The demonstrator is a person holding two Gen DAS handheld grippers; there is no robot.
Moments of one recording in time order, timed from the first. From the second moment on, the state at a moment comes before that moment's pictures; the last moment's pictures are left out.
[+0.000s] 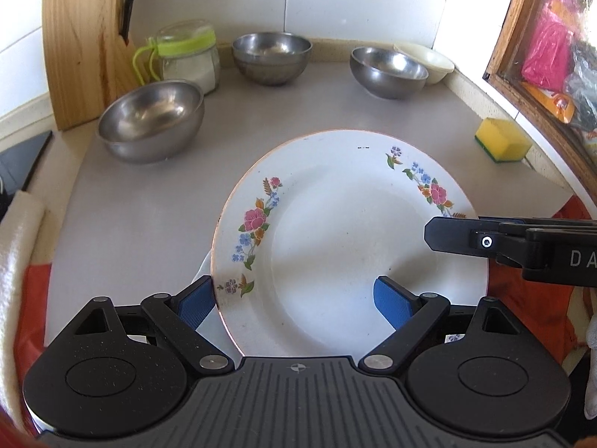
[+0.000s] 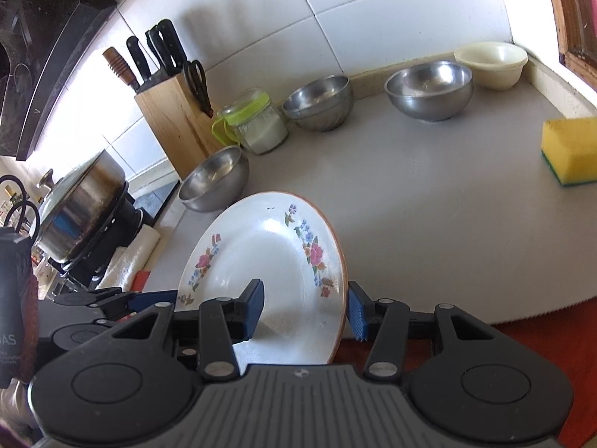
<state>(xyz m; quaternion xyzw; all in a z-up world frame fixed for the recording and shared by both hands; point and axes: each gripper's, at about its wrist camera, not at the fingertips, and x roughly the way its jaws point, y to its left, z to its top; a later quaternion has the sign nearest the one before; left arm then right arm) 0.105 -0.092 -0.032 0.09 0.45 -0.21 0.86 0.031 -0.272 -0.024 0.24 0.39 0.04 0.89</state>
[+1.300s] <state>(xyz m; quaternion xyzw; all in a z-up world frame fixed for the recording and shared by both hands) 0.107 -0.063 -0.034 0.10 0.44 -0.22 0.86 0.006 -0.222 -0.016 0.01 0.45 0.08 0.89</state>
